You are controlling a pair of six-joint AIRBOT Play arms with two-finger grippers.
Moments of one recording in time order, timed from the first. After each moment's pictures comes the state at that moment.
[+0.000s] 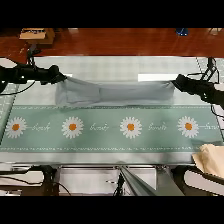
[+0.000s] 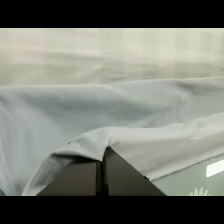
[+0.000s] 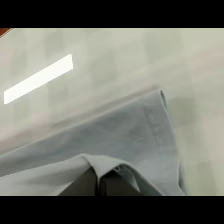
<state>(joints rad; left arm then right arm) 0.16 -1.55 1.26 0.75 -1.02 -1.19 -0.25 -1.33 0.87 -0.56 0.56 1.03</state>
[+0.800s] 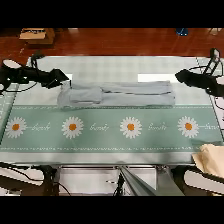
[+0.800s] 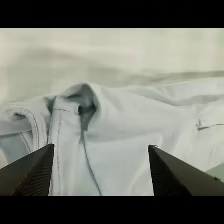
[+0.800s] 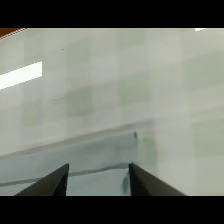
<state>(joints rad) 0.21 -1.68 1.37 0.78 -1.12 -1.16 -0.27 -1.35 1.00 -0.83 0.55 1.10</state>
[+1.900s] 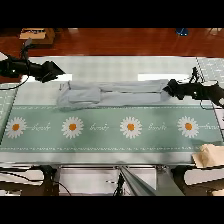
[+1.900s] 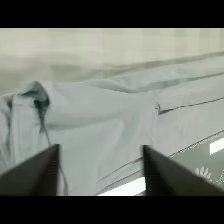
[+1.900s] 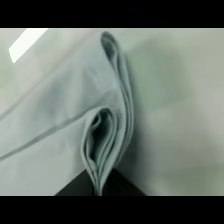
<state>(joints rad) 0.21 -1.59 1.41 0.78 -1.20 -1.16 -0.26 -1.63 1.05 -0.60 0.73 1.17</state>
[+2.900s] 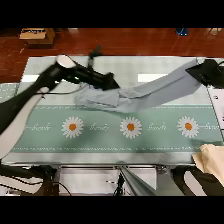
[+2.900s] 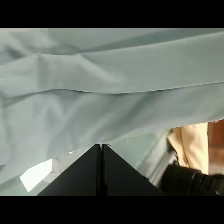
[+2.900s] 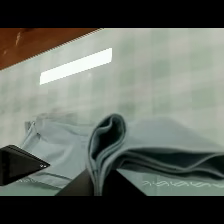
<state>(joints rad) -0.42 -1.66 1.41 0.53 -1.06 -1.24 -0.22 -0.82 1.06 -0.89 1.08 1.49</state>
